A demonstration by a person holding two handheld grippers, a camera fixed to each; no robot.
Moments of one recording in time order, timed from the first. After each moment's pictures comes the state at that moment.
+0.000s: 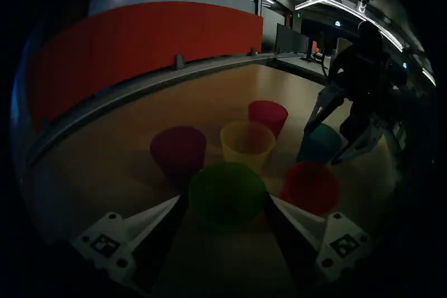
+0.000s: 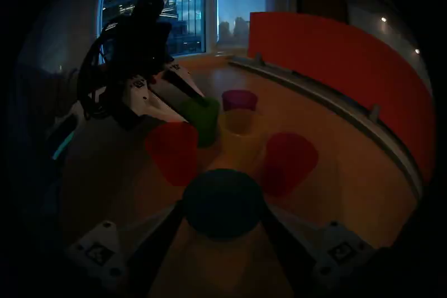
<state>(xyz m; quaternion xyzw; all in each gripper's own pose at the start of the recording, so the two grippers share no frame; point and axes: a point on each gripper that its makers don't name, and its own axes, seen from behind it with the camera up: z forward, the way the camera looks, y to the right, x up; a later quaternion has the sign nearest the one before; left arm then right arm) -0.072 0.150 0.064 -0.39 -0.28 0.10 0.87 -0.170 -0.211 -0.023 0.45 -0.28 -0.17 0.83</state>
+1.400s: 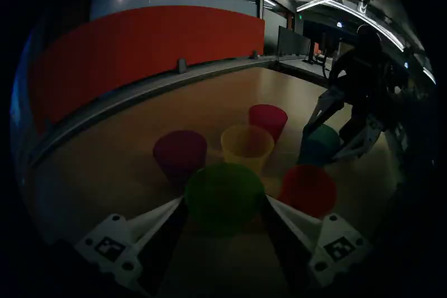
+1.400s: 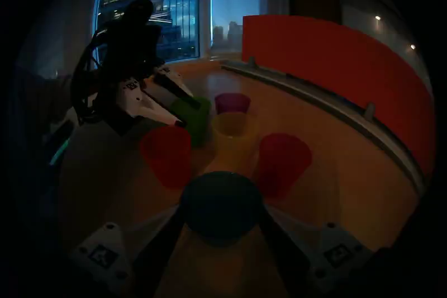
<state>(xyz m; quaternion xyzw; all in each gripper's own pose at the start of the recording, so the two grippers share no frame) -0.064 0.148 0.063 -0.38 -0.26 0.10 0.88 -0.168 -0.208 -0.017 0.43 -0.27 -0.15 0.85</state>
